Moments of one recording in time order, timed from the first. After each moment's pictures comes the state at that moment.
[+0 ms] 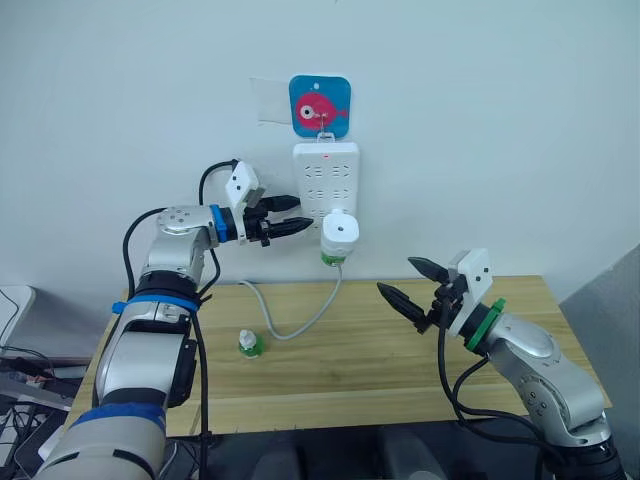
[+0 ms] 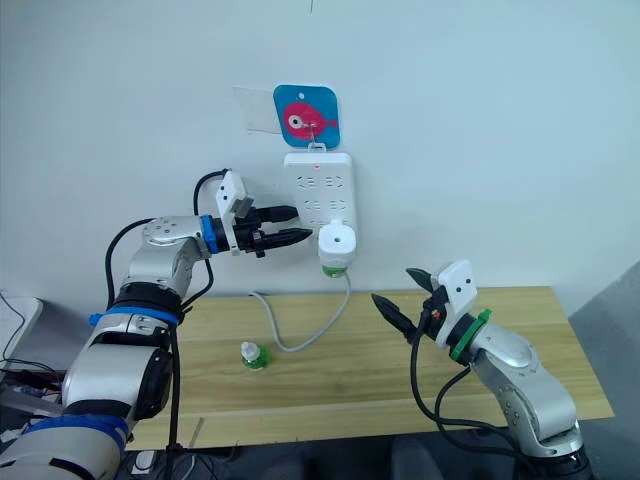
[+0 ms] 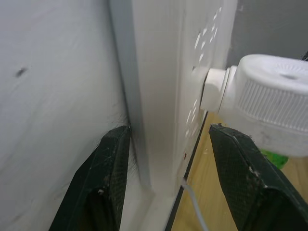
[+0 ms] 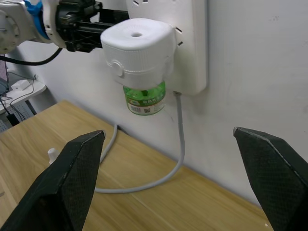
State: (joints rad) left arm -0.95 0.47 -0.02 0.87 -0.23 -0.06 -1.24; right arm -0.07 -0.41 0.04 -0.51 0.48 0.54 0.48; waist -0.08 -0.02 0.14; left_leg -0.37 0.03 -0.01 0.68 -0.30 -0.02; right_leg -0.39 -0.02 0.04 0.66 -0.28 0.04
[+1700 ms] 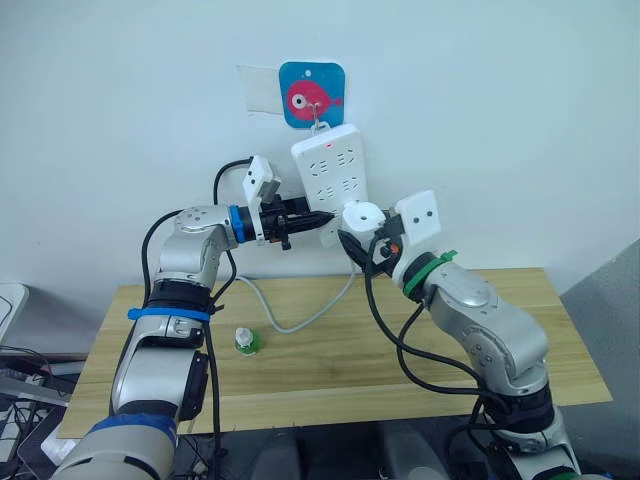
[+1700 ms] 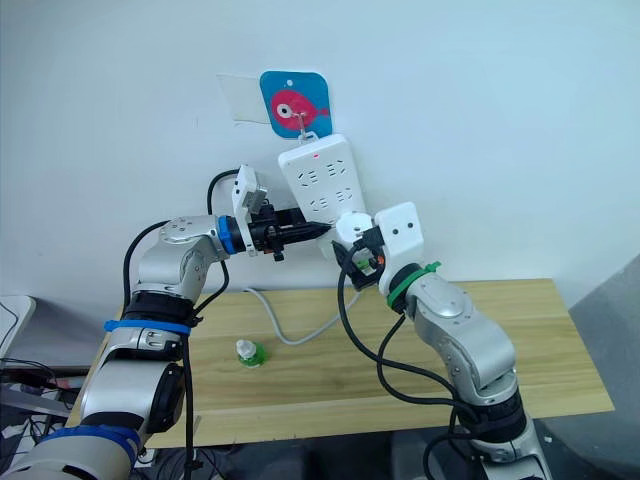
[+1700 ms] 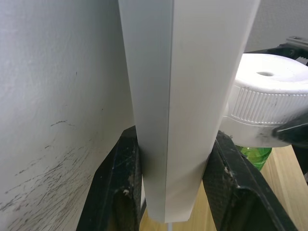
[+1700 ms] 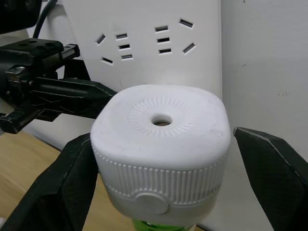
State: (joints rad) left arm -0.86 0.43 0.02 0.55 -0.31 0.25 -1.21; right arm -0.44 -0.17 0.18 -0.51 0.32 0.87 0.09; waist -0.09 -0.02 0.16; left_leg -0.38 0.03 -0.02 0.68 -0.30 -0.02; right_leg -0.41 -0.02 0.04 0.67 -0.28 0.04
